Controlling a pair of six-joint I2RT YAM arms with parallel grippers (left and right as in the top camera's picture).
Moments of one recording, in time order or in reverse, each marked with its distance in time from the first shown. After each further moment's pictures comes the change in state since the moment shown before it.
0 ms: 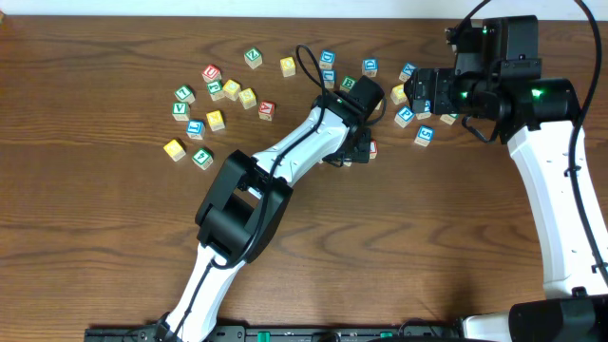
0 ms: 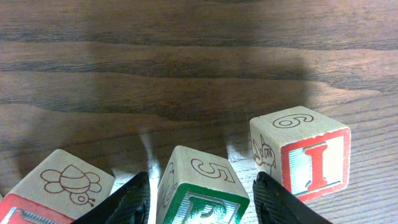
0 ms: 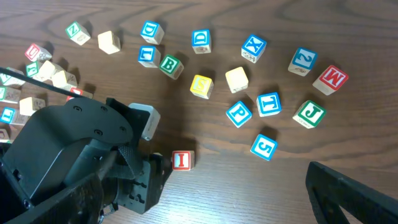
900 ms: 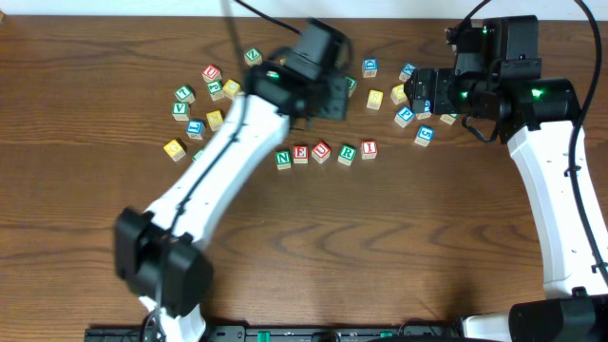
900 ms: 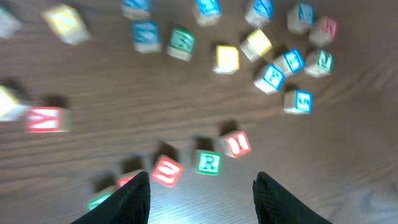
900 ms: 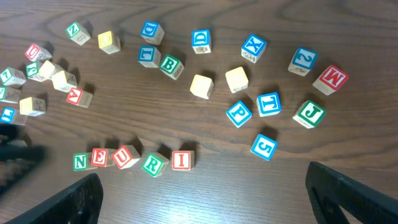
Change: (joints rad) left arm 0.139 -0.430 0.000 -0.057 0.001 0.219; right arm 0.000 0.000 0.000 0.000 0.000 0.000
